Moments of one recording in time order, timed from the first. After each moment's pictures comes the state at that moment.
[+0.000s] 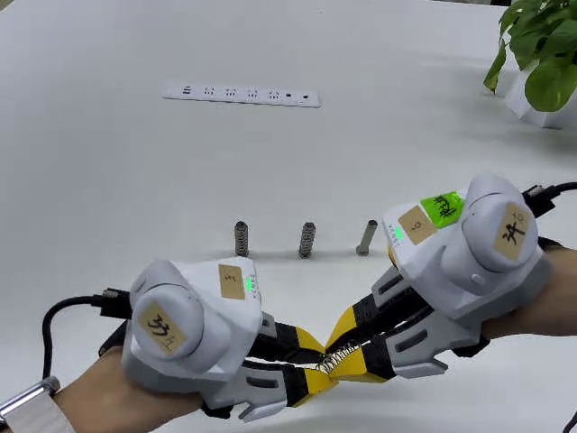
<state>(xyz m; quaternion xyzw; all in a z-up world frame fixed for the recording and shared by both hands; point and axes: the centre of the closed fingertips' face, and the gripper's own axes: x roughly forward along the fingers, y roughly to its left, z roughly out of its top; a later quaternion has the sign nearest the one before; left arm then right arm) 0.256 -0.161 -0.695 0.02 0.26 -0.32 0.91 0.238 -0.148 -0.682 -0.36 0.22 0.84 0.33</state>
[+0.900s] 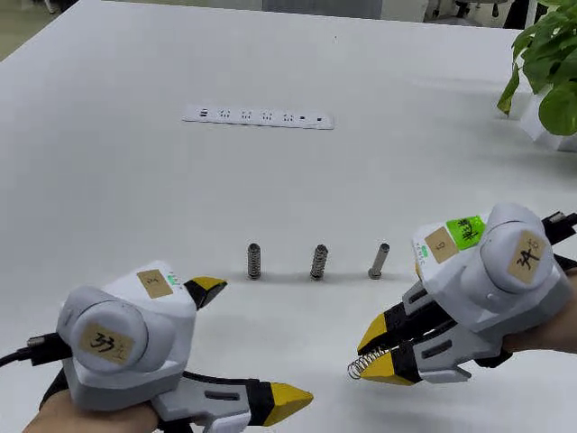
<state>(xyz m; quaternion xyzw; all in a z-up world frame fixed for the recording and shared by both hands) 0.247 -0.054 -0.699 -0.03 0.27 -0.08 0.96 0.280 -0.150 -0.693 -0.40 0.22 0.82 0.36</state>
